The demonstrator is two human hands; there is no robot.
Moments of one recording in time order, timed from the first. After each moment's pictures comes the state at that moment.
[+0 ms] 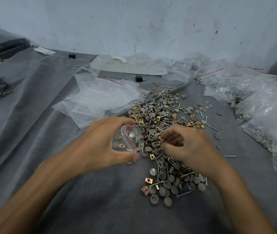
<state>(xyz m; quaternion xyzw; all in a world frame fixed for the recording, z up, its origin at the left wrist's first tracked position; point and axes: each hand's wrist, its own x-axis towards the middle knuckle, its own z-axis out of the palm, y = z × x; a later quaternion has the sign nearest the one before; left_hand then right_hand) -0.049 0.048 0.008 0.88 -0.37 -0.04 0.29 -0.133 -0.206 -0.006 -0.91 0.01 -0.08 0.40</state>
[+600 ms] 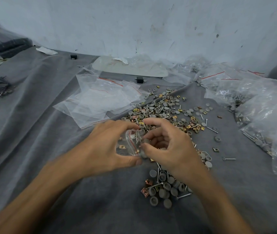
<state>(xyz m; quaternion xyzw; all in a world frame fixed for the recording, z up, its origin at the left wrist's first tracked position) -0.057 0.041 0.011 0.88 -0.39 -0.03 0.27 -0.128 -0.157 -0.004 -0.84 -0.05 -0.15 0.53</state>
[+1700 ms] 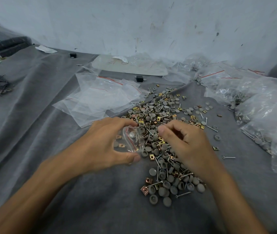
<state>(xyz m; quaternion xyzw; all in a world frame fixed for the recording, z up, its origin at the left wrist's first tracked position) -0.053 0.046 0.010 0.88 -0.38 -0.05 0.27 -0.136 -0.186 0.002 -0.89 -0.03 -0.19 0.42</state>
